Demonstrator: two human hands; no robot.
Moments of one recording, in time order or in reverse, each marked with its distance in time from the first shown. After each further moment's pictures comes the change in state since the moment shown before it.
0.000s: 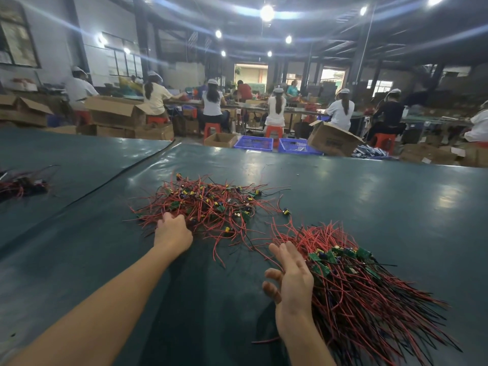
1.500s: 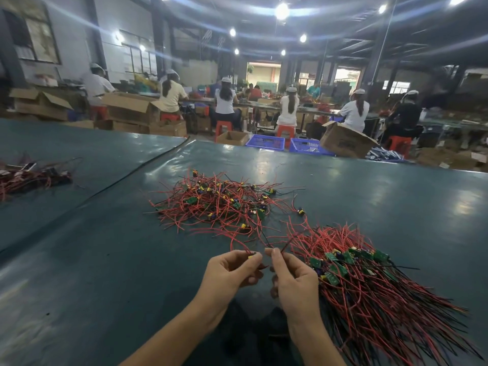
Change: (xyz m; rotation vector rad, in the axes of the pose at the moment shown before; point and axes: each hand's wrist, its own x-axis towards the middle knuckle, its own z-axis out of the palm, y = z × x) left_hand -0.157 0.052 -0.018 -1.567 -0.339 -0.004; right_hand -0.023 0.012 0.008 -0.351 -0.195 -0.241
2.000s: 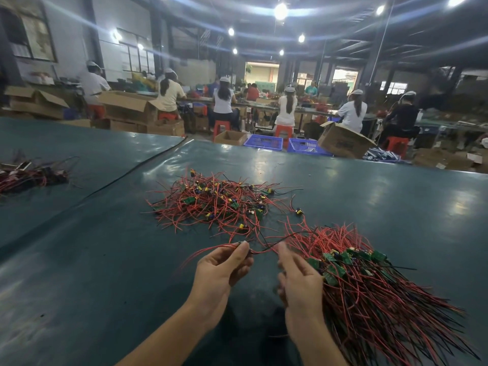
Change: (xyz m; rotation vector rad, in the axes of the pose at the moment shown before) left_hand -0.001 0.009 0.005 -0.325 0.137 -0.052; right_hand 0.005 -0.005 -0.001 0.186 0.122 0.156
